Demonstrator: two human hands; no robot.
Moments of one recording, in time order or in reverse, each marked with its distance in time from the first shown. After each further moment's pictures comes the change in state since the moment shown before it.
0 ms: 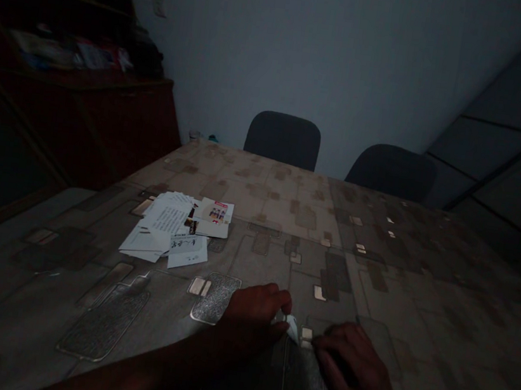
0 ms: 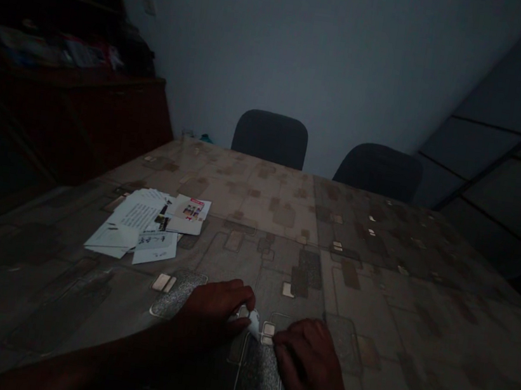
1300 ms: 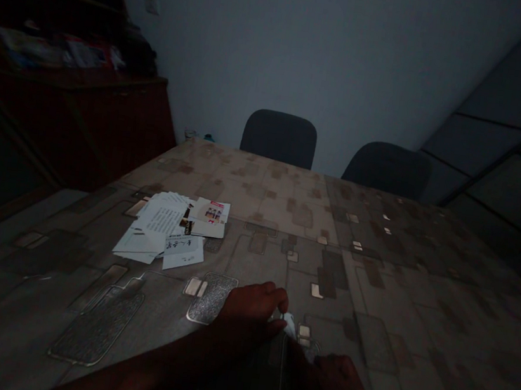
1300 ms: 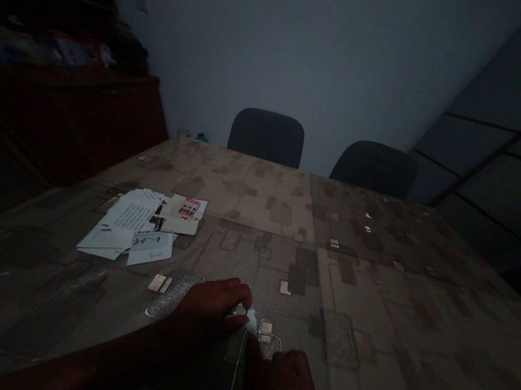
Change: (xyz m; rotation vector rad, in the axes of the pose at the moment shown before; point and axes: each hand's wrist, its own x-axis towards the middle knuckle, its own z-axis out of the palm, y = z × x) left_hand 0.001 -0.002 -0.005 -0.030 -0.046 0.013; right_hand -0.012 -0.031 0.032 -0.492 -0.070 -0.140
